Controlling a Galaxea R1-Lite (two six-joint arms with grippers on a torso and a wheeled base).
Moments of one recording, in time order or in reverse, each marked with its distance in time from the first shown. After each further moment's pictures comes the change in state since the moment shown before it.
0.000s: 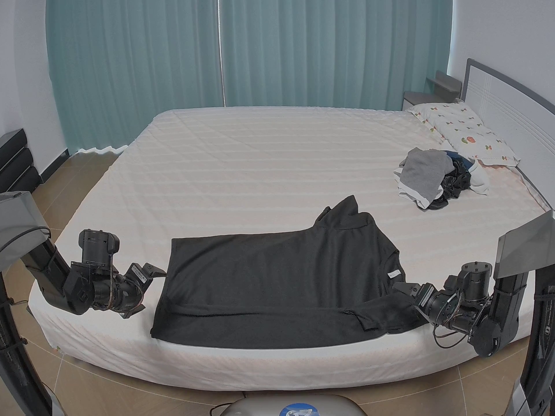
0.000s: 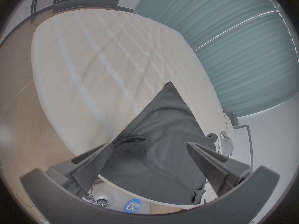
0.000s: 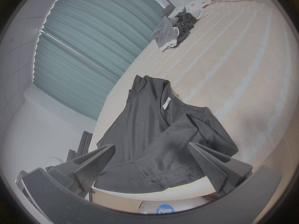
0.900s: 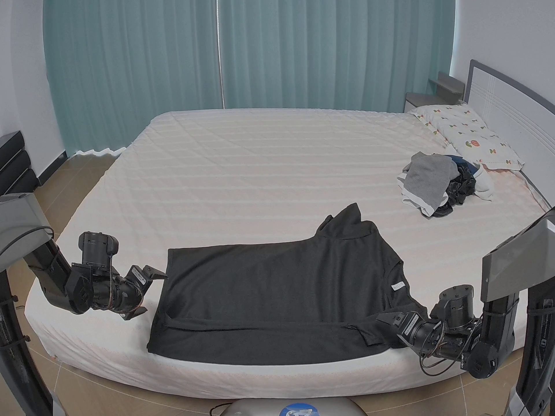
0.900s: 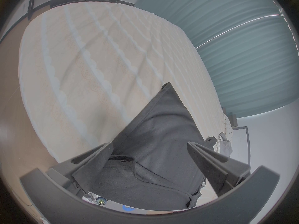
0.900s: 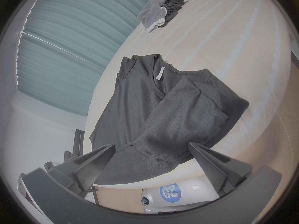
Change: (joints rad) left arm 0.023 0.037 -0.015 0.000 -0.063 -0.001; right arm 0.204 -0.020 0.119 0.066 -0.146 0.181
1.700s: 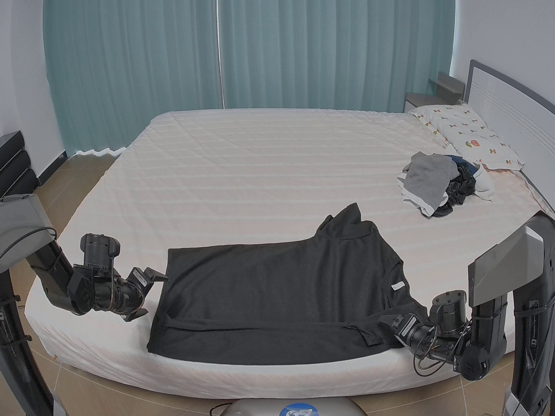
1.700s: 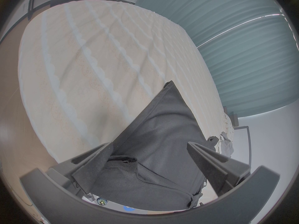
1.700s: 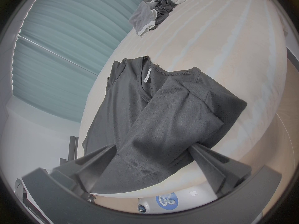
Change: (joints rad) left arm 0.003 0.019 -0.004 0.000 0.000 0.003; right arm -0.003 0.101 -0.022 -0.061 -0.070 0.031
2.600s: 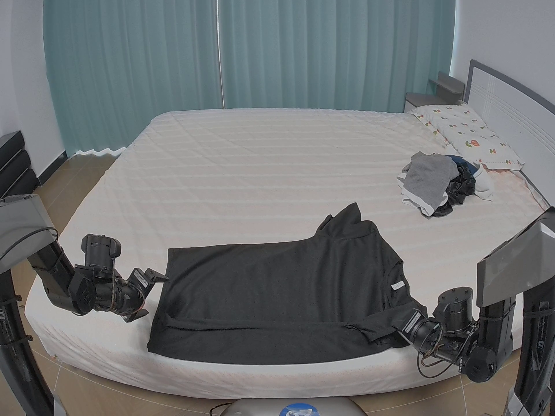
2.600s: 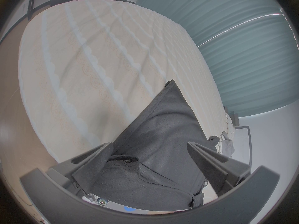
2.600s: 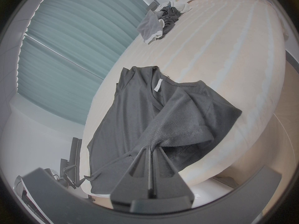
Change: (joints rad) left arm -0.002 0.010 -0.004 0.001 0.001 0.002; right arm 0.030 -0.077 0.043 -0.027 -0.057 -0.007
